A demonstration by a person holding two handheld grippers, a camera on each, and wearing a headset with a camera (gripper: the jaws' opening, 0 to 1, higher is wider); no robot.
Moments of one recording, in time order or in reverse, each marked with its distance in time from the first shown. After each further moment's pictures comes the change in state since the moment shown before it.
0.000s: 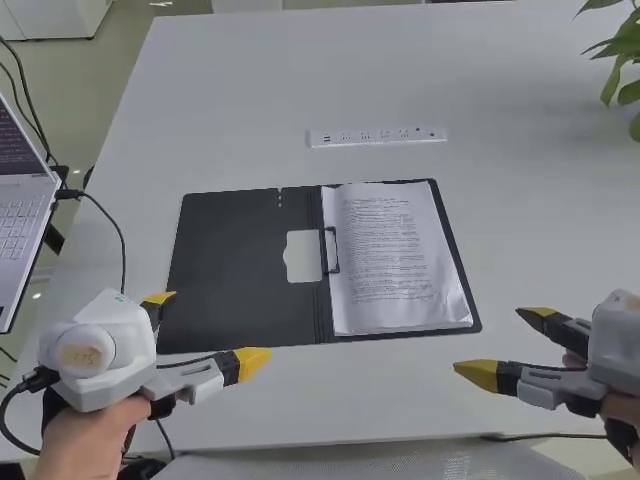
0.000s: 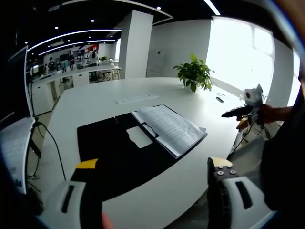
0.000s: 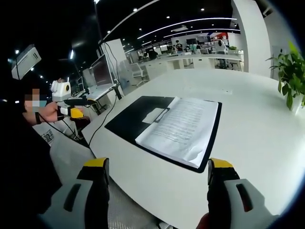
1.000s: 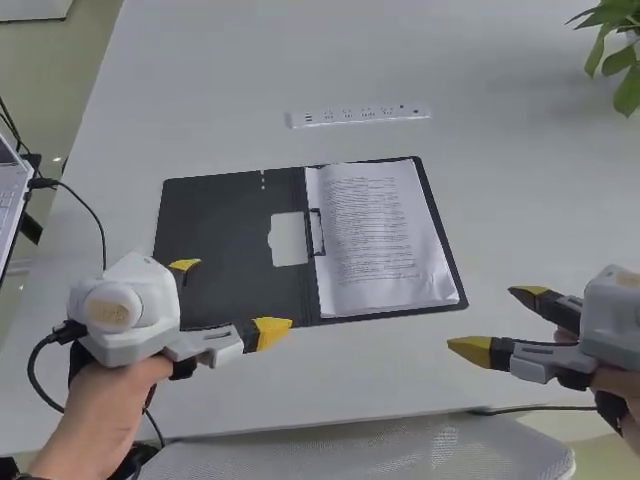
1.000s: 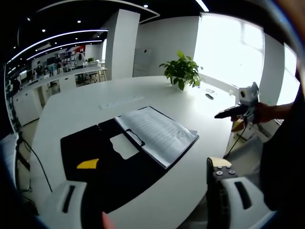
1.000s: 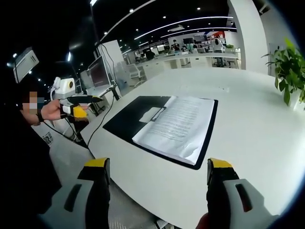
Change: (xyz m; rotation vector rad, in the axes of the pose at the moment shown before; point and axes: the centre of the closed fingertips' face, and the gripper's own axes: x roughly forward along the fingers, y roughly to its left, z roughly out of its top) left arm 0.047 -0.036 0.023 0.067 0.018 -0.121; right arm -0.005 -0.010 -0.005 0.026 -0.002 -0.013
